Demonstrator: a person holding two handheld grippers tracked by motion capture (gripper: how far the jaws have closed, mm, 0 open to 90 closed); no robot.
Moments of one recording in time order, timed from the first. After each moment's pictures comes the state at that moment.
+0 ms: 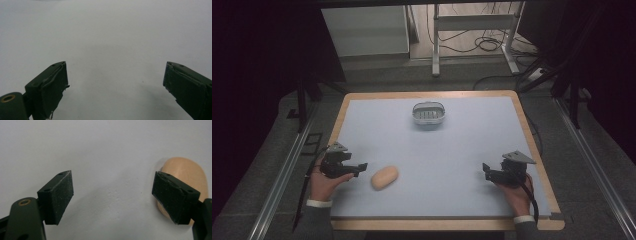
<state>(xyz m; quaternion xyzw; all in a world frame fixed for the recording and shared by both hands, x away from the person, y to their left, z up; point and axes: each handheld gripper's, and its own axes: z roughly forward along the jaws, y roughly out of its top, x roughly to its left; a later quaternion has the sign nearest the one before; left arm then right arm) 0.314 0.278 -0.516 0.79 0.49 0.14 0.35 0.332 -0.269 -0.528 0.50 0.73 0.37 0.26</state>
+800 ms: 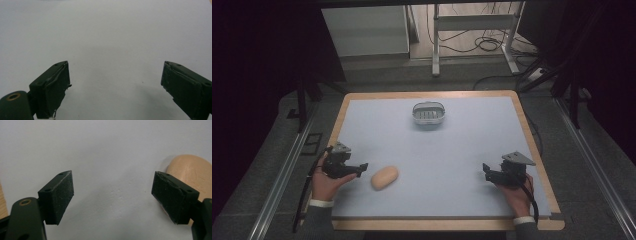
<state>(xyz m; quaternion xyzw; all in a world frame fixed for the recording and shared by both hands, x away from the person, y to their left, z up) 0.311 0.268 -0.509 0.79 0.50 0.17 0.32 0.329 -0.268 -0.528 0.49 0.74 0.38 0.28</state>
